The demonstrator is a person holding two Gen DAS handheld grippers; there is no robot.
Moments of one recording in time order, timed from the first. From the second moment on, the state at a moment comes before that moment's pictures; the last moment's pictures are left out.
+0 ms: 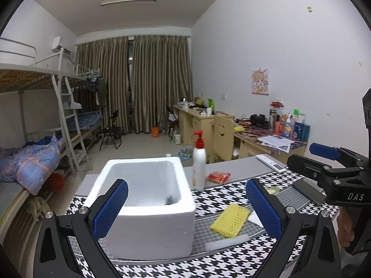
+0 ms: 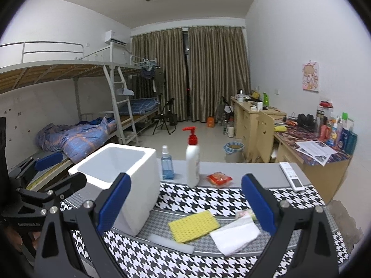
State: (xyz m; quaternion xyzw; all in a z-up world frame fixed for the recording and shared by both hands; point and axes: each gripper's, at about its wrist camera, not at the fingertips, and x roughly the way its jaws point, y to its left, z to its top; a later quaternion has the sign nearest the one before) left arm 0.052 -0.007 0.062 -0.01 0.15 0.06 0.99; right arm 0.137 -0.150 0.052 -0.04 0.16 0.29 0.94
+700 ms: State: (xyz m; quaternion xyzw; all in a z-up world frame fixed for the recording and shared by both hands) left arm 0.075 -0.046 0.051 0.00 0.16 0.01 0.99; right arm 0.150 -0.201 0.041 -0.01 0.16 0.24 0.96
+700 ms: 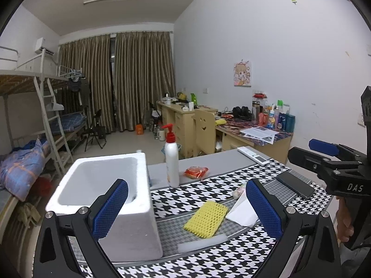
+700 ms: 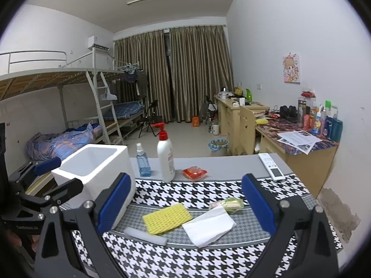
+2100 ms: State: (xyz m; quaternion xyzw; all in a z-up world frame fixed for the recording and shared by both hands) left arm 0.156 -0.091 0.002 0.01 0.25 0.00 0.97; right arm 0.212 -0.240 -0.013 -0.01 0.25 0.23 0.94
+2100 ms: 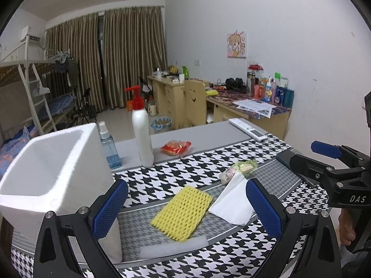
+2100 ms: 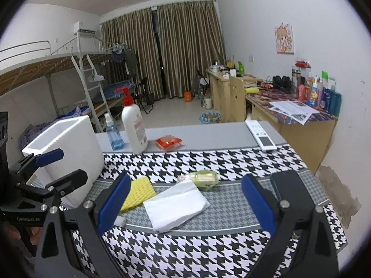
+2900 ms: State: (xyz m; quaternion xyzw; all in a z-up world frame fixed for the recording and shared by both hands) left arm 0.201 -0.099 -0.034 0.00 0.31 -0.01 0.95; right arm 0.243 -0.244 -0.041 -0.02 0.30 0.23 0.93
